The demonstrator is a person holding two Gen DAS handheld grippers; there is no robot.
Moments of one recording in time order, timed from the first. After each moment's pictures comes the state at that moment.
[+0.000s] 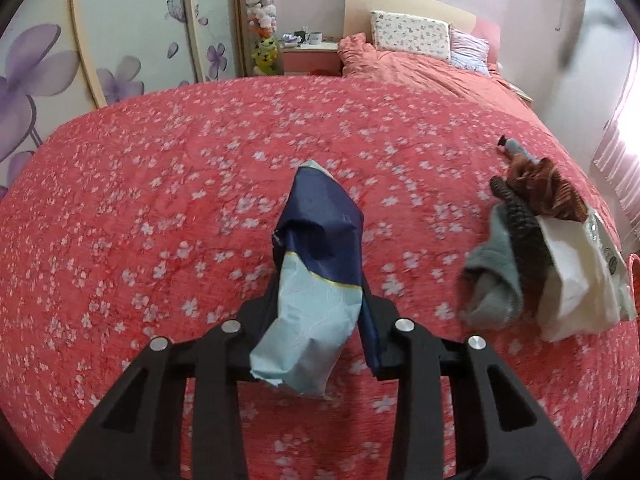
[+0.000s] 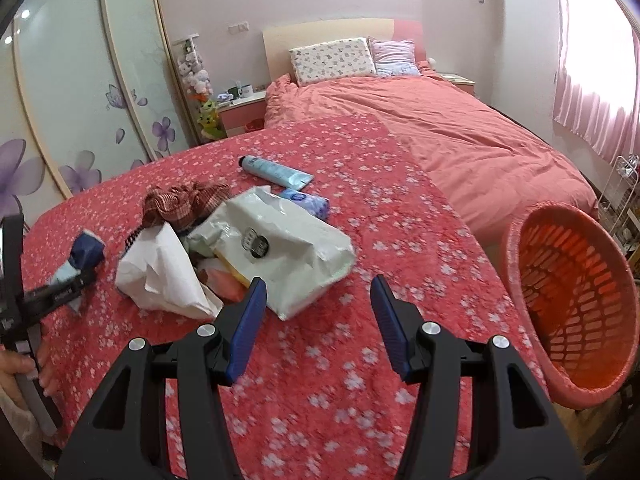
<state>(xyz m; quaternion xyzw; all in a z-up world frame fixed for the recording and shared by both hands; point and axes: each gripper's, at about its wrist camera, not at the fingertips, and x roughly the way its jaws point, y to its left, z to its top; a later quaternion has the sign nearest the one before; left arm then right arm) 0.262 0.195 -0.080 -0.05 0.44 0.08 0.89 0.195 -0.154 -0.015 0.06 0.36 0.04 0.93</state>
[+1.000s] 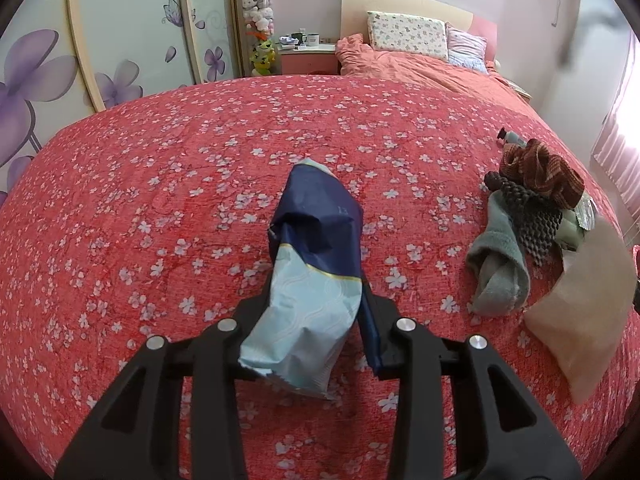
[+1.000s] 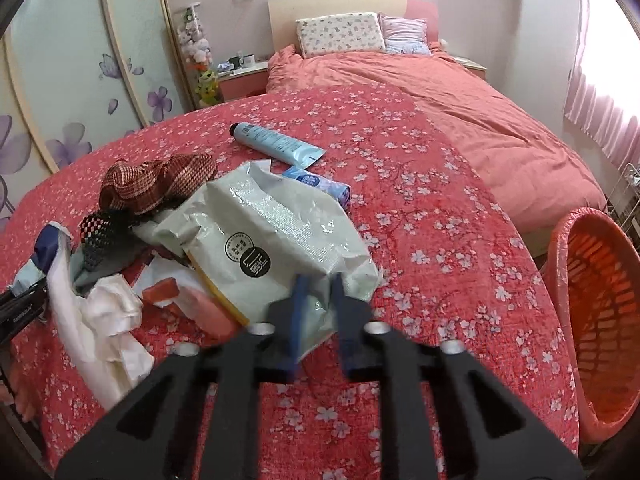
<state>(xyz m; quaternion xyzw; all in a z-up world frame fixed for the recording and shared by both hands) 0.256 0.189 -0.088 -0.04 0.43 0.08 0.90 0.234 -0.137 -0.046 0.02 0.41 0.04 0.91</state>
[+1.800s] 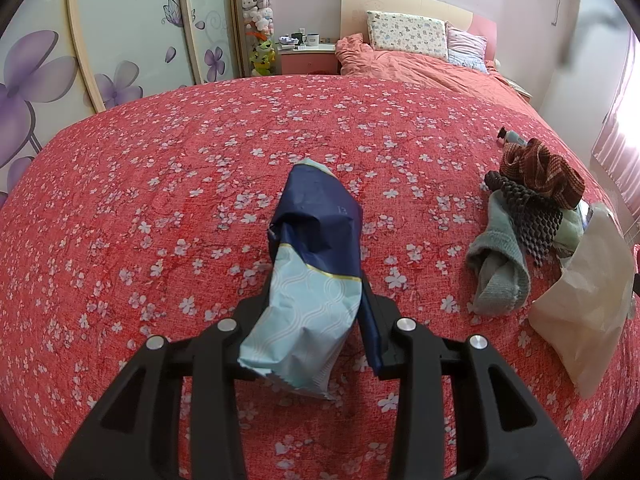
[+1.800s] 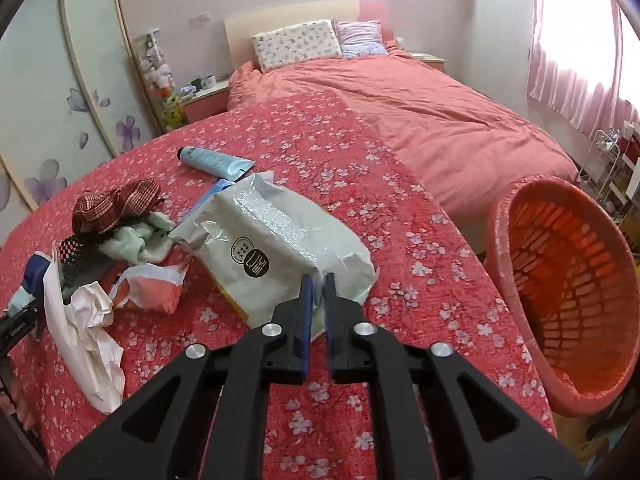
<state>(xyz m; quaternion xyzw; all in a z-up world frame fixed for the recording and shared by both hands) 0.256 0.189 -0.088 -0.04 0.43 0.08 0.90 0.219 -0.185 -0.041 0.07 0.39 -0.02 0.92</state>
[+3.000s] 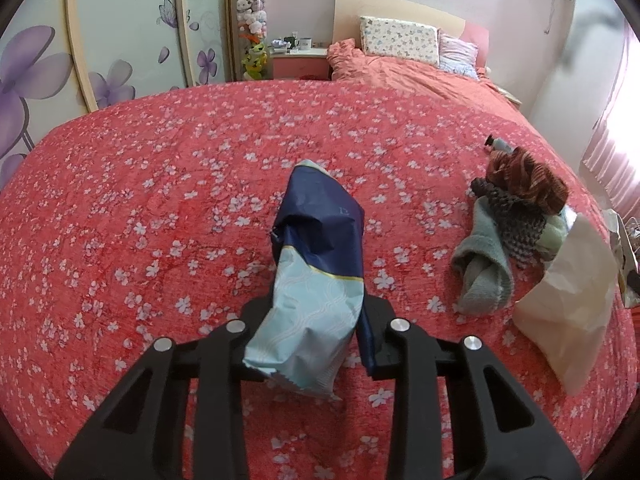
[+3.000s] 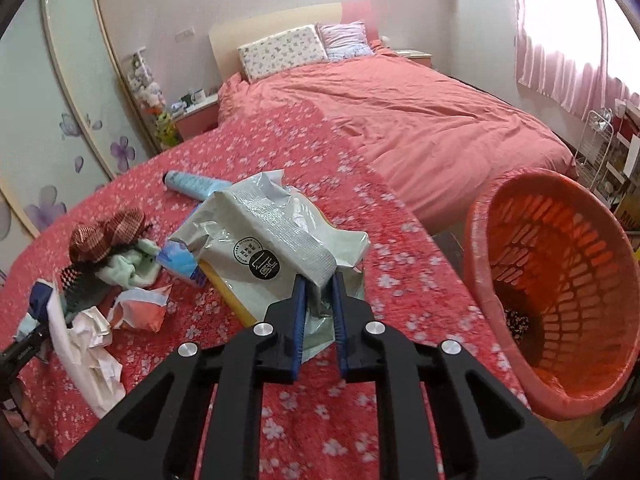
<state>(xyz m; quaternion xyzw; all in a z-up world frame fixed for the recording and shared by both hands) 0.249 0.189 -0.080 -0.05 0.42 0.06 0.90 0.208 -0.219 -0.029 0.11 0.38 -0.03 0.92</state>
